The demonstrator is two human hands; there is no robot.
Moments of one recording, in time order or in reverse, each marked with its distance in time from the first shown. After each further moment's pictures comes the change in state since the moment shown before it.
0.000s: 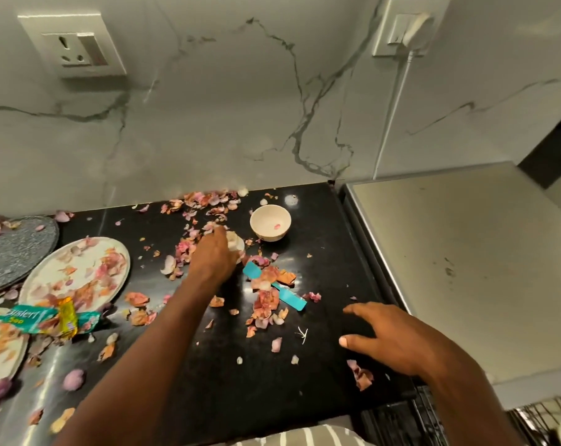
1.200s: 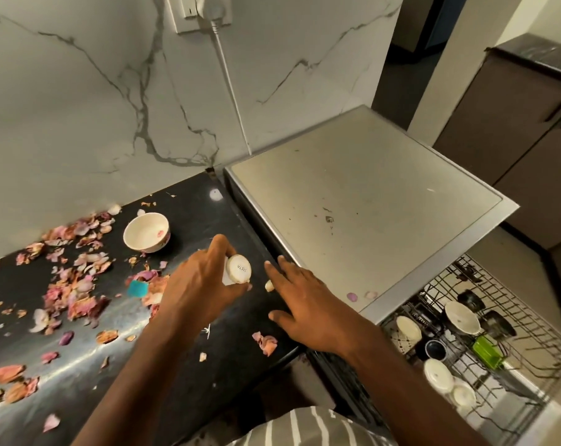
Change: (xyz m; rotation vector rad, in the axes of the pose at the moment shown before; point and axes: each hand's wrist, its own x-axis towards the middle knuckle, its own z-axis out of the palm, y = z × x) left_hand -0.139 0.181 0.002 -0.008 -0.101 0.741; right_hand -0.043 0.070 0.026 0.034 0.280 -0.078
